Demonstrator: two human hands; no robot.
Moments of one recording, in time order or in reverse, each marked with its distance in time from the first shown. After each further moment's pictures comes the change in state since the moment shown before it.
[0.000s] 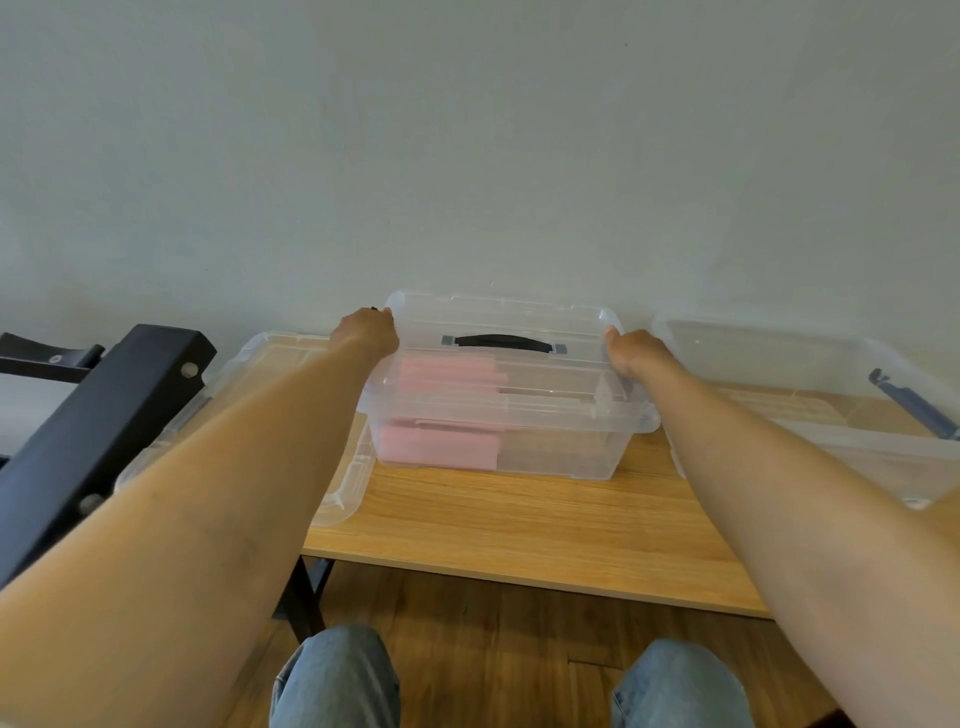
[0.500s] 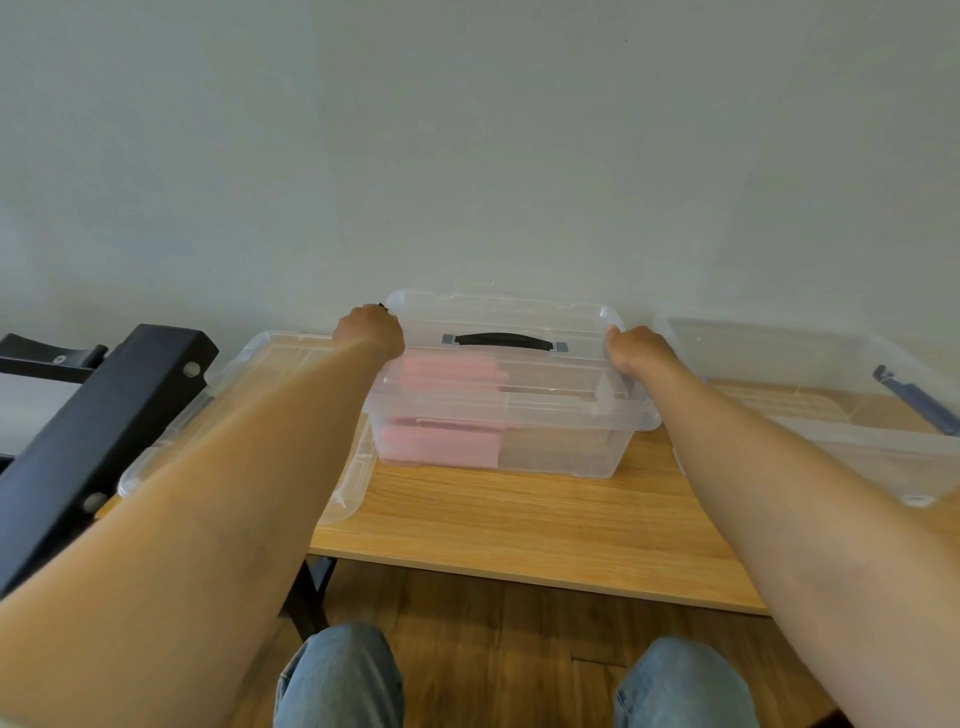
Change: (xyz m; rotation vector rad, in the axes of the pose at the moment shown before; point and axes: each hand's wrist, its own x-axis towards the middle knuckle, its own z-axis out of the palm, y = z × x) left_hand 0.002 0.007 0.011 0.290 0.054 0.039; right_hand 0.004 0.002 0.004 -0.027 0.009 -0.018
